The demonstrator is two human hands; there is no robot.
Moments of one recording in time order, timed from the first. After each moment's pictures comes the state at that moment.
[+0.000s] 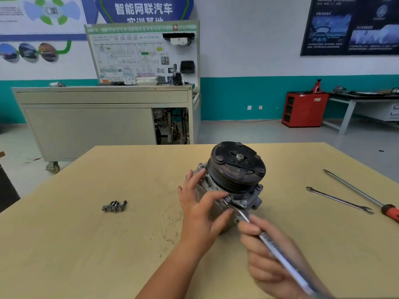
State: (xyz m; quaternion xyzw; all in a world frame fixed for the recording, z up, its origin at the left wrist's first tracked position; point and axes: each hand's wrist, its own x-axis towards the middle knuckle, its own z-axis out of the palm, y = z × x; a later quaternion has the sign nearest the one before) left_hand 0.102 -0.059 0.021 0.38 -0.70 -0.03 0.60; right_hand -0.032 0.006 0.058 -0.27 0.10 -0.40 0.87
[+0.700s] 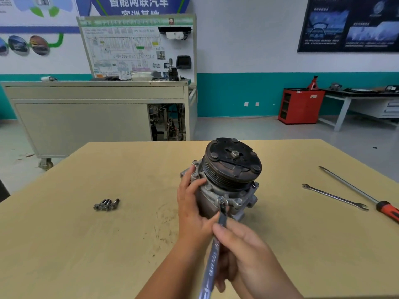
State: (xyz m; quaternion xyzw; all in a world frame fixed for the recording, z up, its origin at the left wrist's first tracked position) left_hand 0.095 -0.073 0.017 0.34 -0.64 -0.09 0.68; right_hand 0.001 0.029 0.072 -0.42 0.29 -0.48 0.72
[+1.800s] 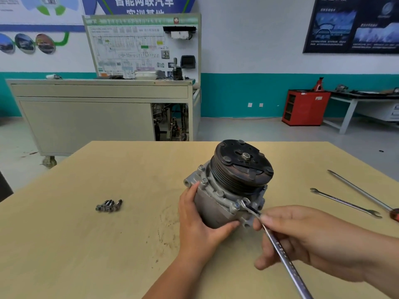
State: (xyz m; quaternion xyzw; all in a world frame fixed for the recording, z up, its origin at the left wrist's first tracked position) left_hand 0.103 -0.072 -0.010 0.44 -0.63 -0.14 0.63; right_hand -0.072 -0.001 0.119 -0.54 0.43 -0.26 0.67
